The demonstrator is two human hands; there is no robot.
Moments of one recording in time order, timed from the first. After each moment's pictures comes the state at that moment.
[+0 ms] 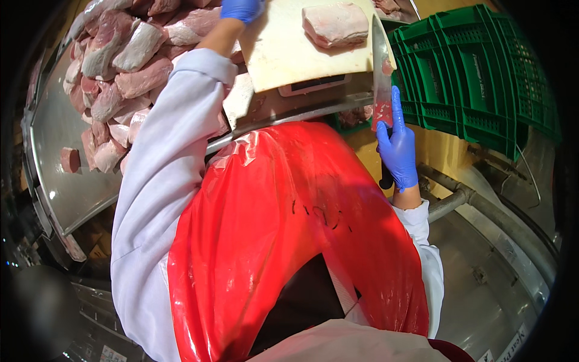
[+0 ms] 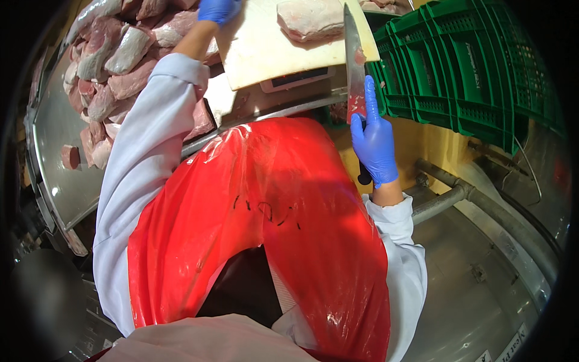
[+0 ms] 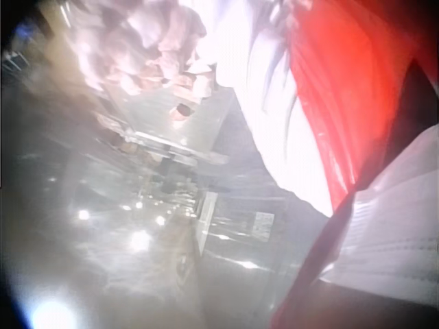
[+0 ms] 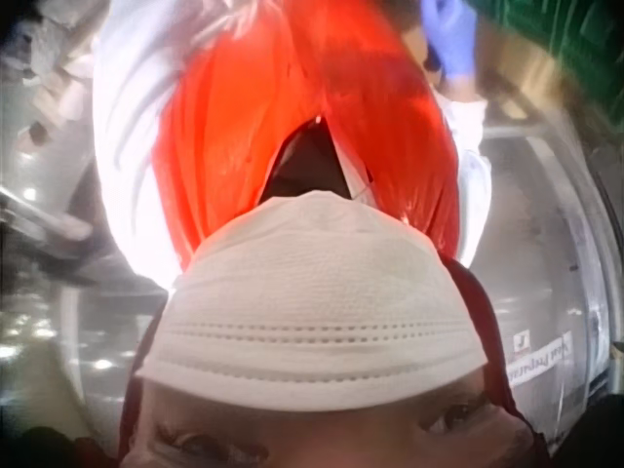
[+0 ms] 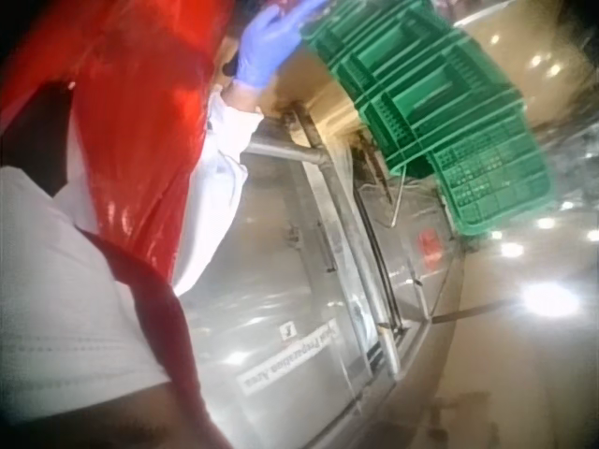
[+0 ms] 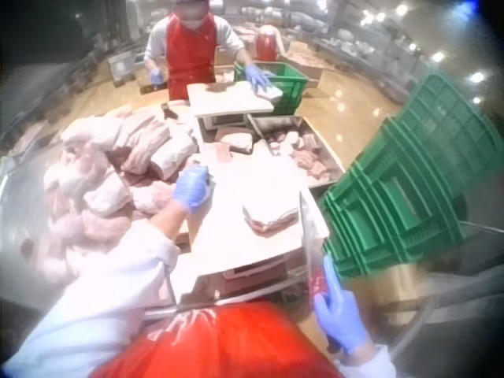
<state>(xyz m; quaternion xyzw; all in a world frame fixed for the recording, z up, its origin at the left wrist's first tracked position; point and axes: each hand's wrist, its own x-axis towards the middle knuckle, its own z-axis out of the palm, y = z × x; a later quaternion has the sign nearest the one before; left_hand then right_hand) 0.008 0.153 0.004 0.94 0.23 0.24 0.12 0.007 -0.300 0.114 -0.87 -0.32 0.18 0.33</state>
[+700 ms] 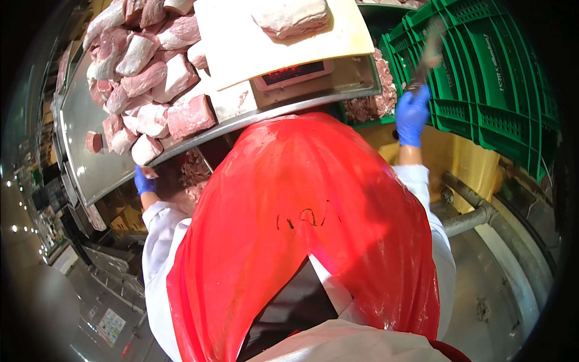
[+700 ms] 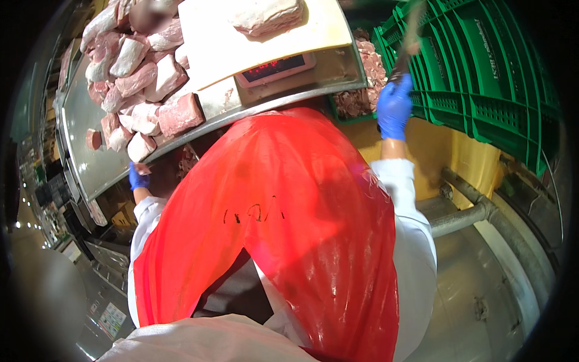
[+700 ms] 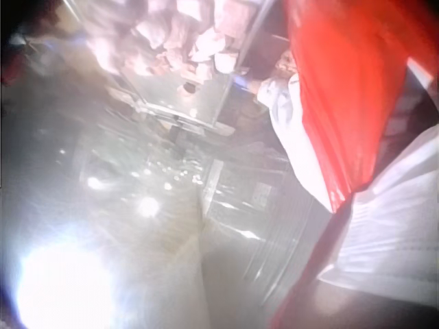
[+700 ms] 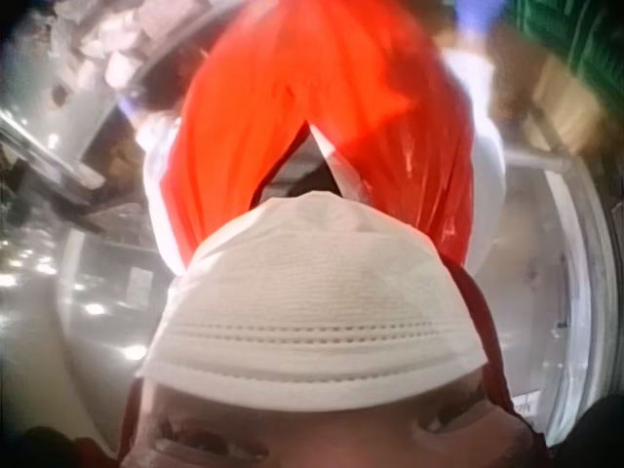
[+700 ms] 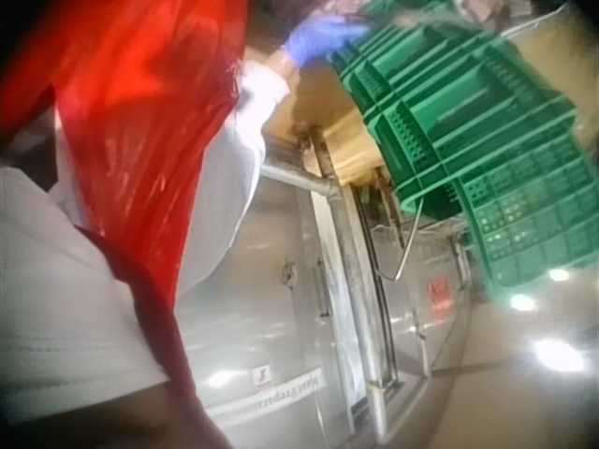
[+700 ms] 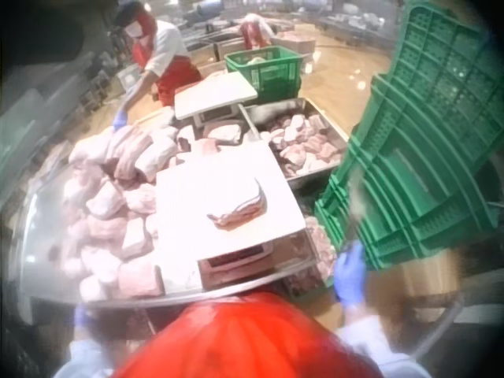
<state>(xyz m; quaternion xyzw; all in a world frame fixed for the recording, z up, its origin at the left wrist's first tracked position) -0.622 0.104 -0.063 0.46 0.63 0.26 0.57 0.184 -0.395 -0.059 -0.91 -0.25 0.00 0.32</state>
